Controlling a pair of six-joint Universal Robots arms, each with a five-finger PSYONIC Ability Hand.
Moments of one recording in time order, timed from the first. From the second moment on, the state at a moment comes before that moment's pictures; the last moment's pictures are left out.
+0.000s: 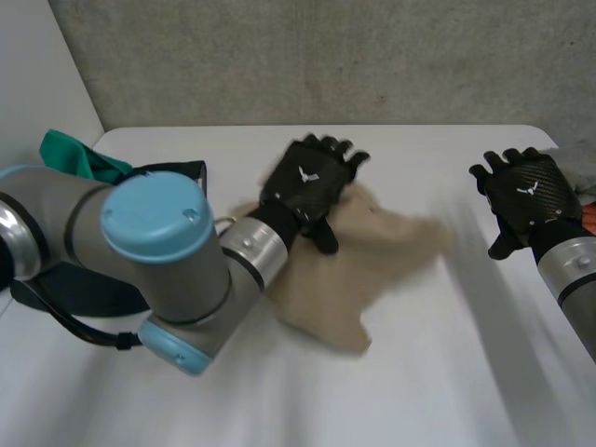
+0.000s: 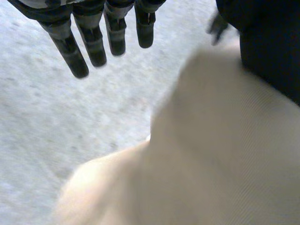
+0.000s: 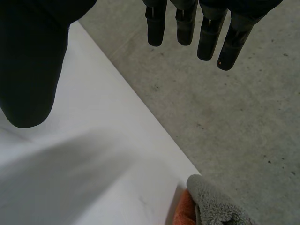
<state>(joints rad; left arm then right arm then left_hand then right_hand) 4.00 -2.12 -1.32 3.48 -1.43 3.43 1.68 -1.39 1.89 -0.46 1.31 2.57 0.45 0.59 0.60 0.59 0.37 0.20 0.22 0.21 0.23 0.06</state>
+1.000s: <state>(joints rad) 4.19 -2.38 -1.22 3.49 -1.39 3.57 2.09 -1.31 1.78 -0.24 1.40 2.65 0.40 0.39 0.38 0.38 0.21 0.20 0.22 0.21 0.23 0.06</state>
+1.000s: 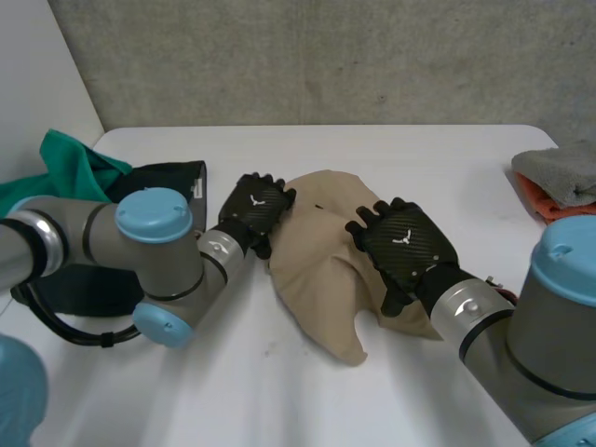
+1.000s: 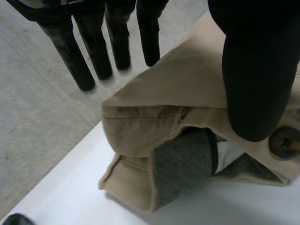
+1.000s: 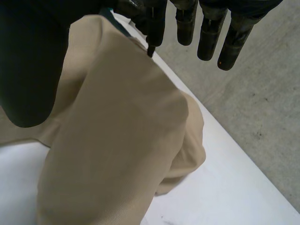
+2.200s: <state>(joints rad) 4.08 -1.94 -1.43 3.67 -1.33 3.51 1.66 -1.40 1.53 -0.04 1.29 2.59 0.22 0.22 0.23 0.22 0.05 0.16 0.22 0.21 0.23 0.06</state>
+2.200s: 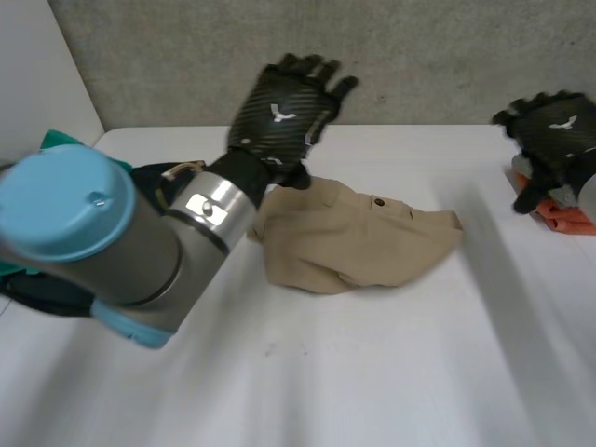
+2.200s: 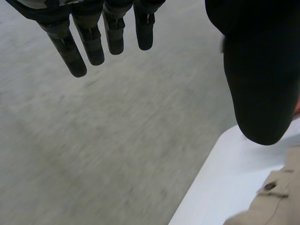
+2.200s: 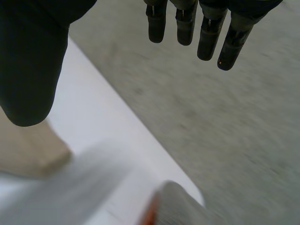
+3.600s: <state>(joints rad) 4.06 -1.68 -1.22 3.36 -1.63 3.66 1.65 -1.41 1.15 0.06 1.12 2.62 1.14 1.19 1.19 1.20 0.98 0.98 1.17 1.19 1.19 0.98</state>
